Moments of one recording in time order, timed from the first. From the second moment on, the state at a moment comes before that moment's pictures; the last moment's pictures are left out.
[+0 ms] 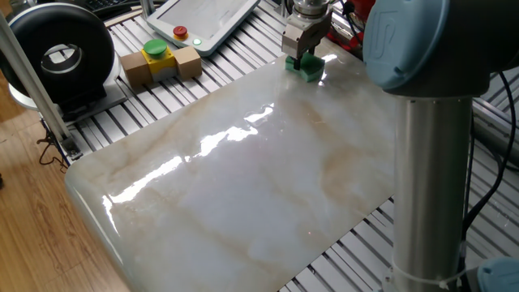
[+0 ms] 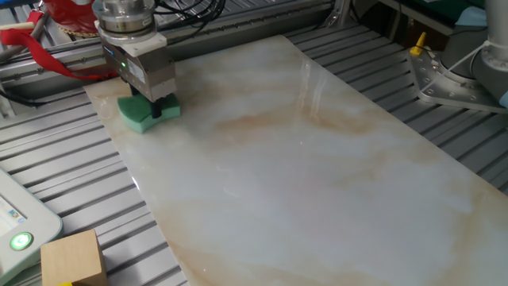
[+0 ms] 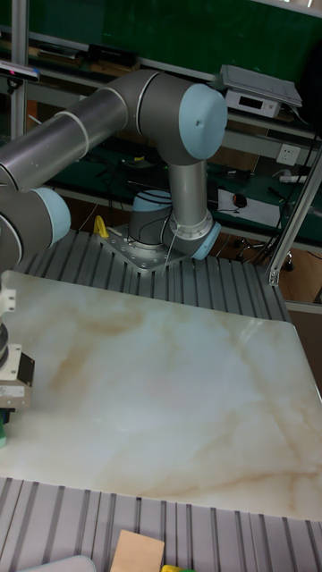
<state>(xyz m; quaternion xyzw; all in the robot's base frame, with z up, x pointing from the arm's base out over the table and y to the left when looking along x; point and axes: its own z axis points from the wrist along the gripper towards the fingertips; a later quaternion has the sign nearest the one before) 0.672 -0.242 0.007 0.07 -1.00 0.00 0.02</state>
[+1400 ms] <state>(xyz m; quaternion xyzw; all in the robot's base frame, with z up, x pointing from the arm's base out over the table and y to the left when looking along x) 0.633 -0.167 0.043 0.06 -1.00 -0.02 0.02</state>
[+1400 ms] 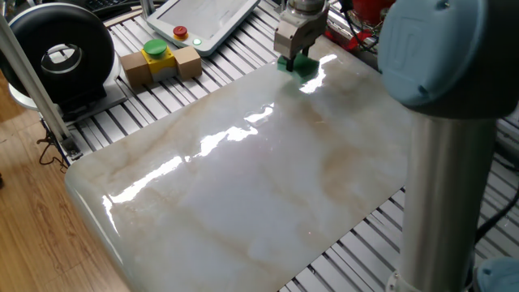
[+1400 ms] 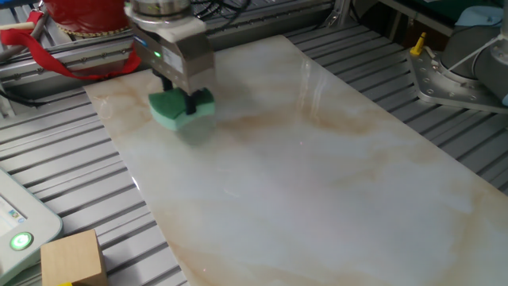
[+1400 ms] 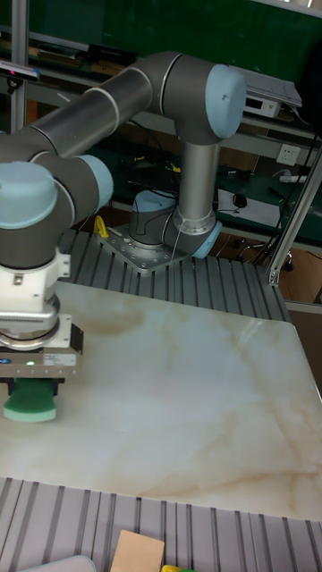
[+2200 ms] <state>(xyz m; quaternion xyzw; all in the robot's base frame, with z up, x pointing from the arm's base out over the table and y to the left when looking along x) 0.611 -0.135 0.029 0.01 -1.00 -0.02 0.00</state>
